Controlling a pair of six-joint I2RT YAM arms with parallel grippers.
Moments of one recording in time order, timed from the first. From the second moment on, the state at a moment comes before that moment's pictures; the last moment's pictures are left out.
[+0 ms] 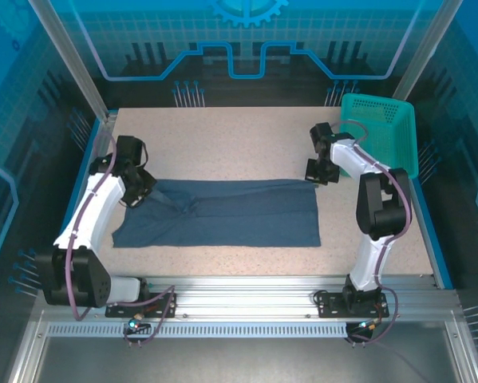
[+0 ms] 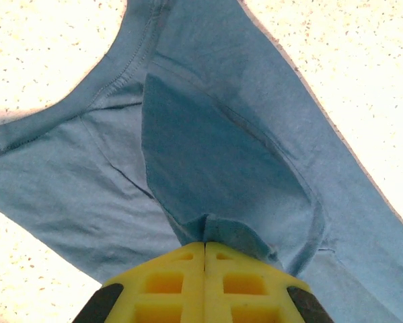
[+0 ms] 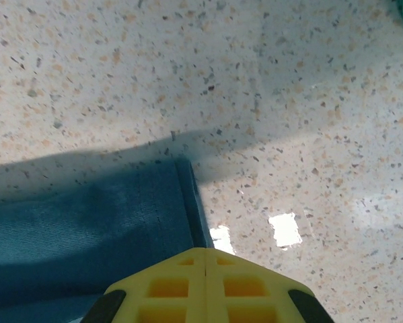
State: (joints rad) left arm 0.02 1.34 1.16 -1.06 -0.10 -0.88; right arm 0.16 1.92 1.45 -0.94 0.09 0.43
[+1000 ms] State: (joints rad) left arm 0.02 1.20 0.98 -1.13 -0.17 -0.93; right arm 0.25 1.79 1.22 -0.93 0.21 0.45
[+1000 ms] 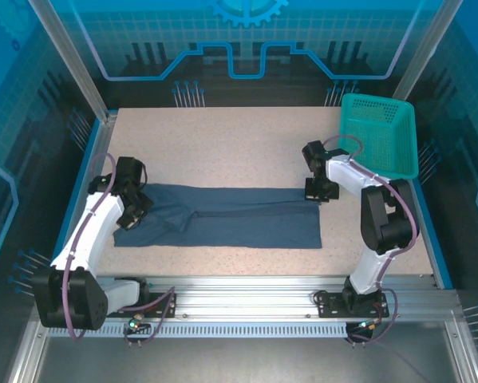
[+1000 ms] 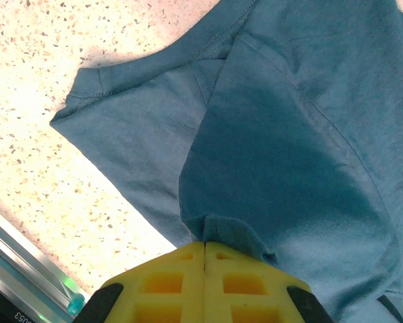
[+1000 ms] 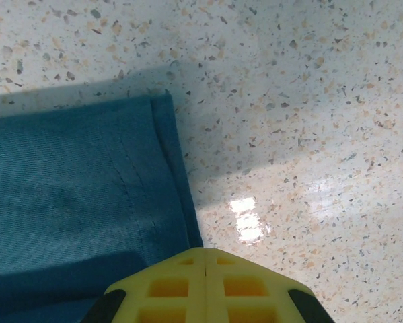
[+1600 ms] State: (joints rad) left arm 0.02 1.16 0.89 -1.13 -0.19 -0.96; right arm 0.27 1.79 1.18 -0.93 0.21 0.47
